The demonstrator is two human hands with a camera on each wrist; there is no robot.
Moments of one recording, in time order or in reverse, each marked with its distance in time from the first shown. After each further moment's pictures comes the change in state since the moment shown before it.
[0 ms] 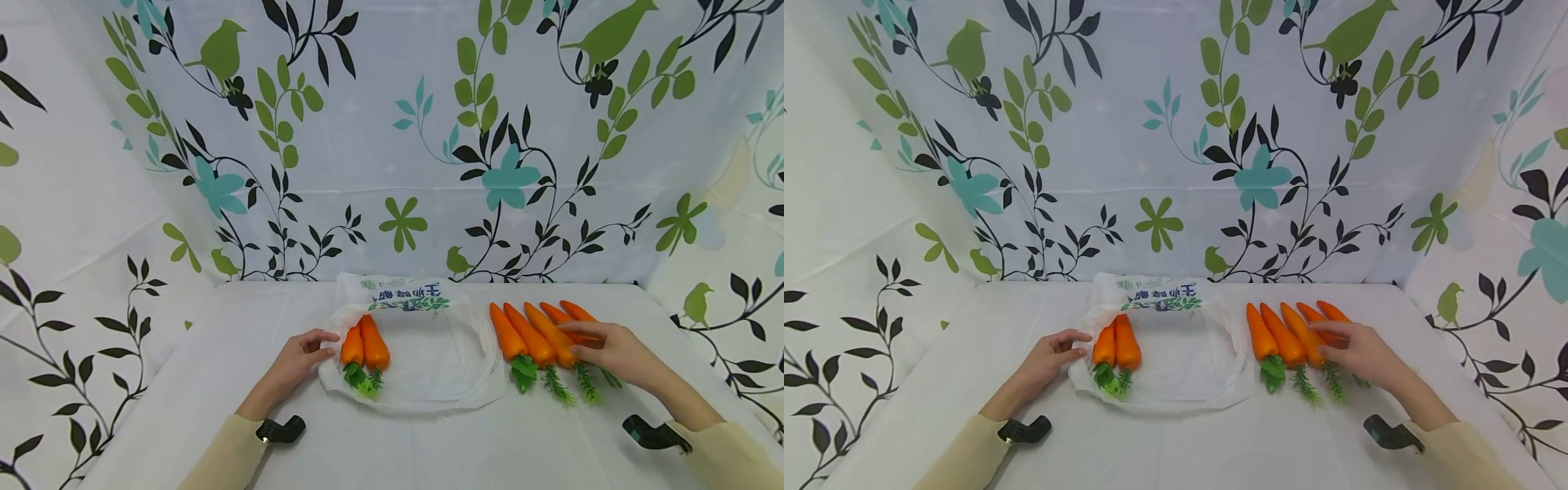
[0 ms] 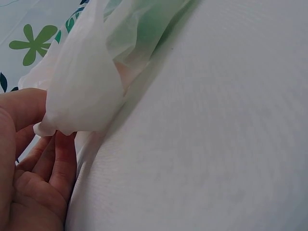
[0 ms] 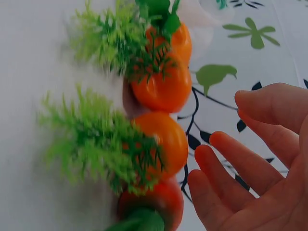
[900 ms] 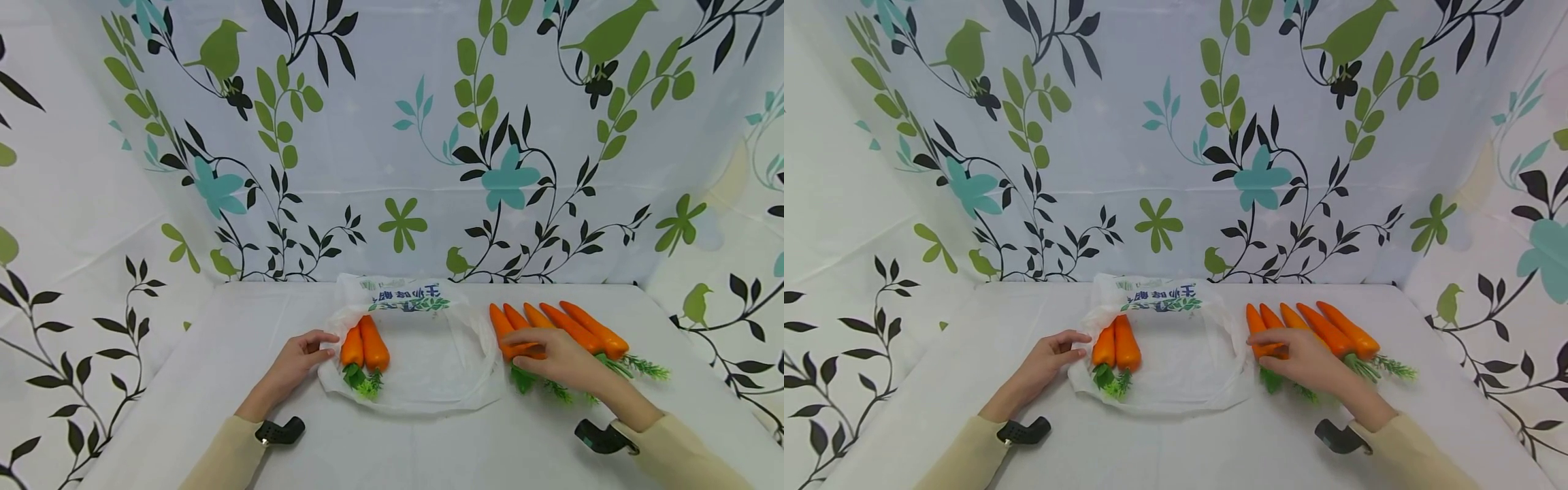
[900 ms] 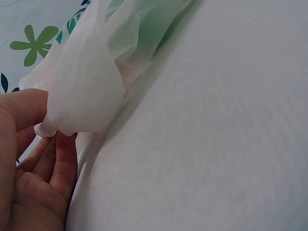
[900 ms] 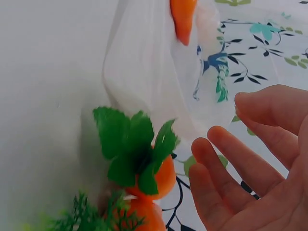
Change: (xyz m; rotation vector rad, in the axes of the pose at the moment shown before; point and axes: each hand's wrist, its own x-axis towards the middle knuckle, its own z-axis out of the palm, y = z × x) left_hand 0.000 -0.002 0.000 -0.017 -0.010 0.010; right_hand 0.025 -0.055 0.049 0.054 -0.070 -0.198
